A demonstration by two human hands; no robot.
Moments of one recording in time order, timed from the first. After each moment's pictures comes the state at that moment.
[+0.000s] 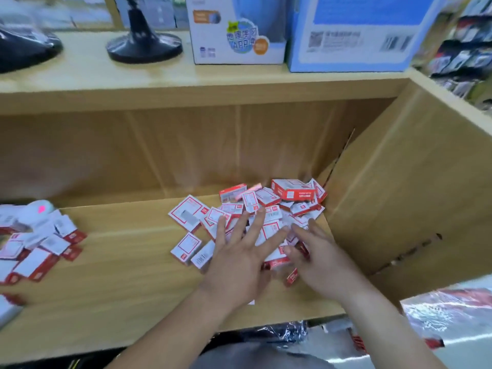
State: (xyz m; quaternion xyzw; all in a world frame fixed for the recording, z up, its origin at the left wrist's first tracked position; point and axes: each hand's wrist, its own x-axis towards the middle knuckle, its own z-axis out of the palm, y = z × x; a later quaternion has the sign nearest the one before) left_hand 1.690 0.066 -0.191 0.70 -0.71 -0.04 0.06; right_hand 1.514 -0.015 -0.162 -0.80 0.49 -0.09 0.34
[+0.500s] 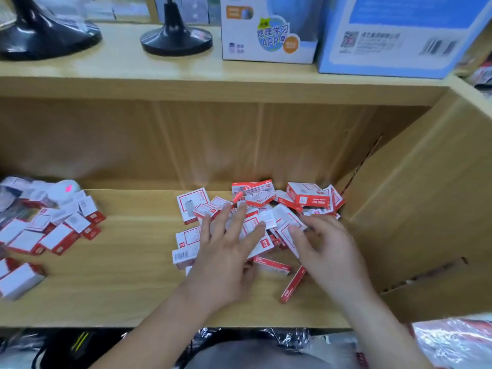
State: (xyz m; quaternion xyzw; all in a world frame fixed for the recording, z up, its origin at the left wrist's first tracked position) left_hand 1.714 0.093 -0.187 0.75 -0.65 -0.01 0.12; right_hand 1.532 -0.022 -0.158 -0.79 0.47 -0.27 0.29
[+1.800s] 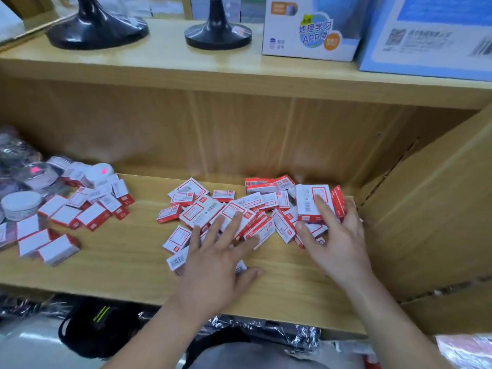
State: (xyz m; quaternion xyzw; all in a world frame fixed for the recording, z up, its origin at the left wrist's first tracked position) left_hand 1.729 0.139 -0.201 0.81 -0.58 0.00 0.09; right_hand 1.549 -0.046 -0.193 -0.83 0.47 -0.23 0.19
